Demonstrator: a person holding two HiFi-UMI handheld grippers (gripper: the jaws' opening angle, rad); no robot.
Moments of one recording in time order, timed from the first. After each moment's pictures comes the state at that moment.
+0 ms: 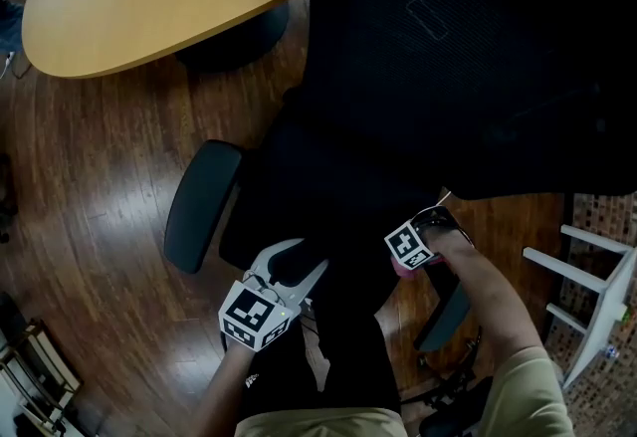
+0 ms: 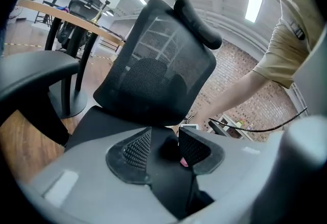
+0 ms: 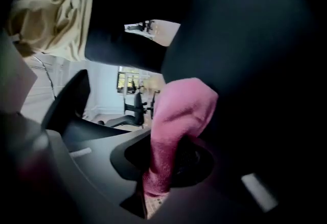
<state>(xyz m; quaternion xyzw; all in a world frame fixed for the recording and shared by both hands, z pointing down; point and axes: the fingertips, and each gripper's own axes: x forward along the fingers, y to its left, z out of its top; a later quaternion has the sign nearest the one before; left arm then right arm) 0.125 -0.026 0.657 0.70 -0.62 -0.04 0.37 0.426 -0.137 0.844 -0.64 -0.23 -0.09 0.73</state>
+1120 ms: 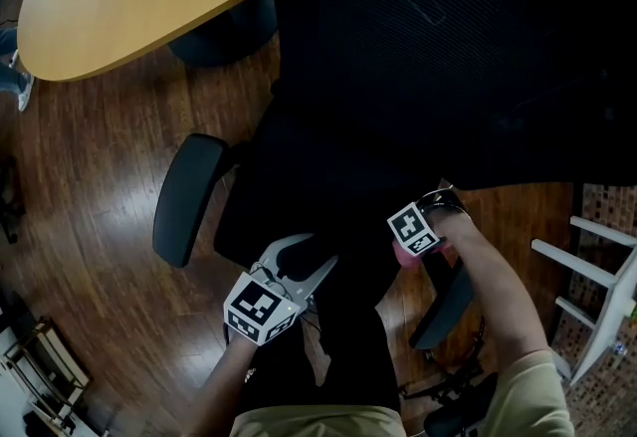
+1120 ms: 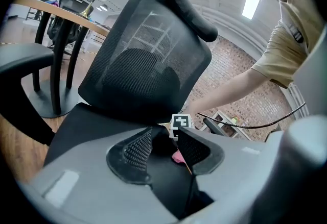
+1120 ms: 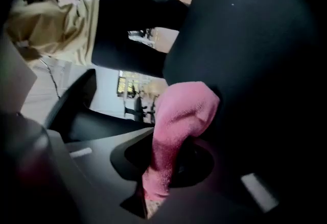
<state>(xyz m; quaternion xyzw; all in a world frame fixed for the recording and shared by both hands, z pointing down) 0.157 -0.055 0.659 0.72 -0.59 -0.02 0.38 0.414 -0.156 0.834 -0.64 -0.25 -0.07 0.72</state>
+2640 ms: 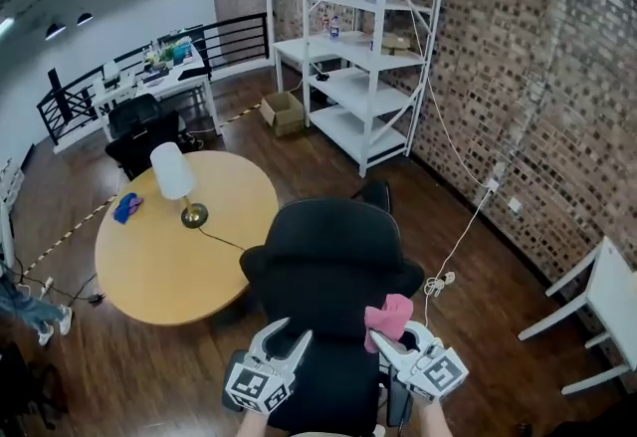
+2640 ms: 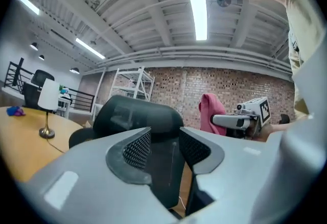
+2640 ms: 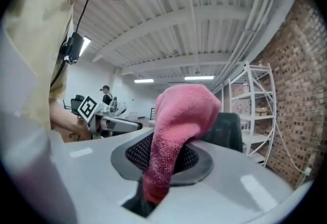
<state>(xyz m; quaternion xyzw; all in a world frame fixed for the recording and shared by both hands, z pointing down) 0.077 -0.111 0.242 0.77 -0.64 -0.06 0.06 0.206 -0.160 0.218 0.09 -0.99 -0.05 0.02</state>
